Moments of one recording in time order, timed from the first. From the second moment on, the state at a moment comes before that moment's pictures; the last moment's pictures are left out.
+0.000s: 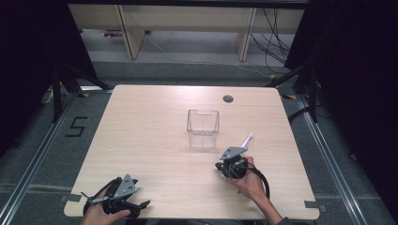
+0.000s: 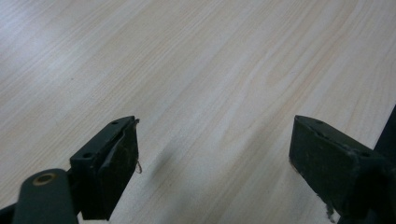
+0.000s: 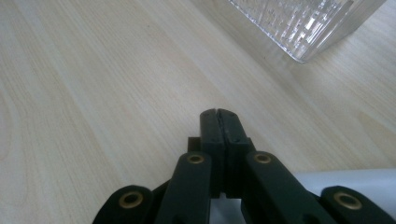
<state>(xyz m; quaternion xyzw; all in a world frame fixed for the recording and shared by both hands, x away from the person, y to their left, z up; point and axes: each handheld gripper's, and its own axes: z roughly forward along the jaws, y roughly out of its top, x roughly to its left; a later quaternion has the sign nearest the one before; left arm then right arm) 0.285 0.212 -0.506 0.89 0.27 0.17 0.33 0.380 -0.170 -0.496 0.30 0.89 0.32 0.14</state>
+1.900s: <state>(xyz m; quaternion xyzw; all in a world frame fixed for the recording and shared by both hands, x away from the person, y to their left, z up) 0.287 0.211 -0.506 0.89 0.27 0.17 0.33 0.356 -0.244 -0.496 0.36 0.87 0.32 0.12</state>
